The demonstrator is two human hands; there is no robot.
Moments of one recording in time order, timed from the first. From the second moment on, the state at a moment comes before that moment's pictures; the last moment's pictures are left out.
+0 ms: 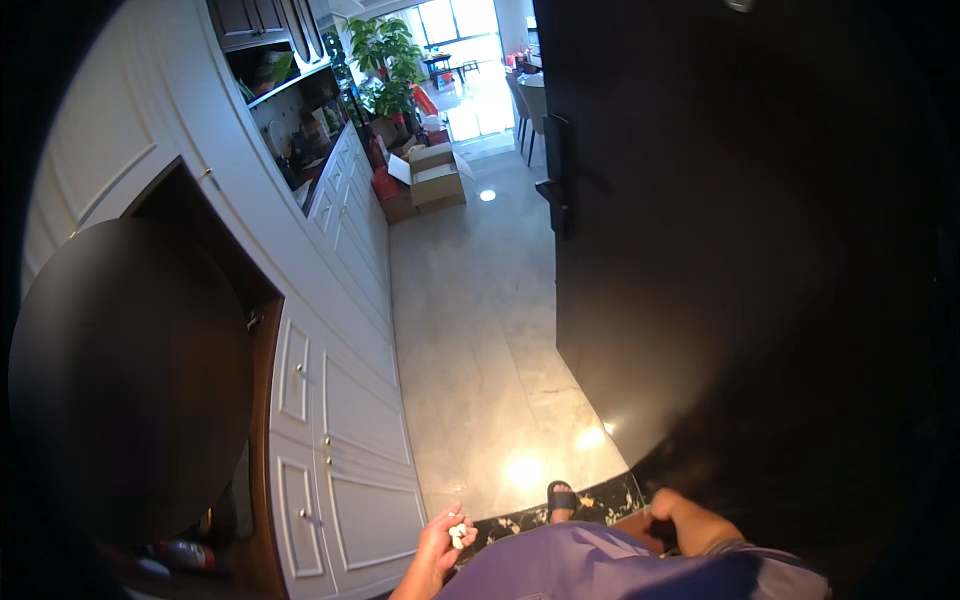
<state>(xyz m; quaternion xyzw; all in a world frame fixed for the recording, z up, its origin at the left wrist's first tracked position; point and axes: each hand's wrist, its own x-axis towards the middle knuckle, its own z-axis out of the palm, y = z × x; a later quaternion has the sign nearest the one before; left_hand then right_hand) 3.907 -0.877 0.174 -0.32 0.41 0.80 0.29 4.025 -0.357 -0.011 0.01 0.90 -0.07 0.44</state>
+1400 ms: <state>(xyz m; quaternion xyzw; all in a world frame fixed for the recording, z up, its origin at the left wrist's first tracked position) 2.538 -0.712 0.182 -0.24 0.31 0.86 0.33 2.680 -0.250 -0.023 0.36 0.86 -0.37 0.03</state>
